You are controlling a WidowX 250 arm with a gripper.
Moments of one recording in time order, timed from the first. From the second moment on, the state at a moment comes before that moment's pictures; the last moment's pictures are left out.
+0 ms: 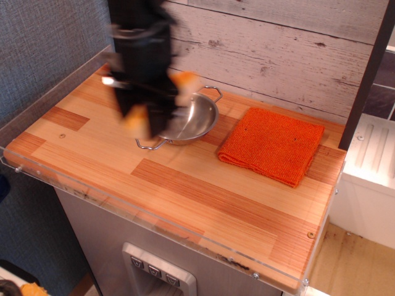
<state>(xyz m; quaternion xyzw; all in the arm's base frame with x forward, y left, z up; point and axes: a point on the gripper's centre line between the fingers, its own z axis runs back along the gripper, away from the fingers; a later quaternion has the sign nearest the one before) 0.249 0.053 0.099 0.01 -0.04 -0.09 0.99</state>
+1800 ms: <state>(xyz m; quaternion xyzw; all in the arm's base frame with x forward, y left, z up) 0.251 0.149 0.019 0.04 0.04 -0.01 1.00</state>
